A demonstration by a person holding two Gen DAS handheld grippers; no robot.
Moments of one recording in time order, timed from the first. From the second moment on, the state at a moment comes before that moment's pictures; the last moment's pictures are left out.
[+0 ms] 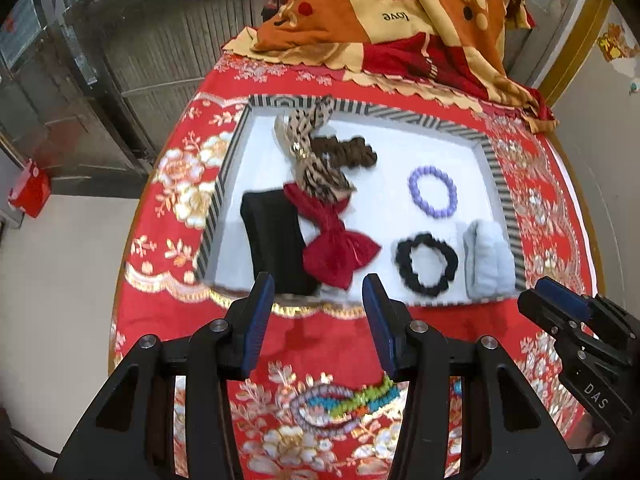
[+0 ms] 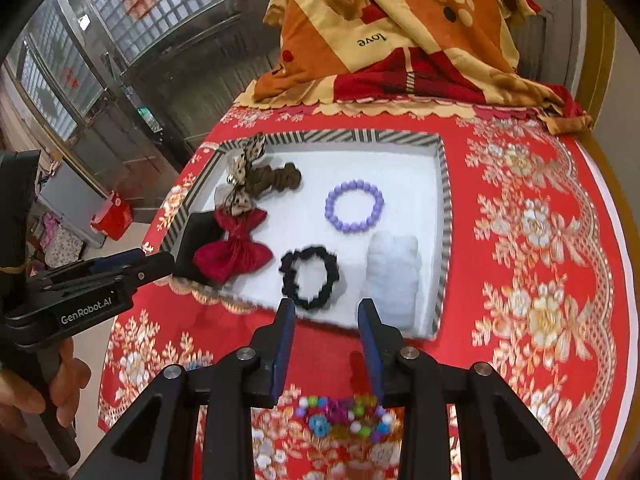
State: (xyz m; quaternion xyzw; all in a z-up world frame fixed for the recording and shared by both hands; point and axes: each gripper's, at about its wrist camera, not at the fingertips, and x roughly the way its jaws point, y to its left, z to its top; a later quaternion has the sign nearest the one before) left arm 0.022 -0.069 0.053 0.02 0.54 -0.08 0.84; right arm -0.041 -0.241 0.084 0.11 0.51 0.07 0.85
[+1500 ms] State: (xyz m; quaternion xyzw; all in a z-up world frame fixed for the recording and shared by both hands) left arm -0.073 -0.070 0.045 0.01 0.54 -0.03 0.84; right arm -0.127 -0.246 0.075 0.09 0.53 0.09 0.84
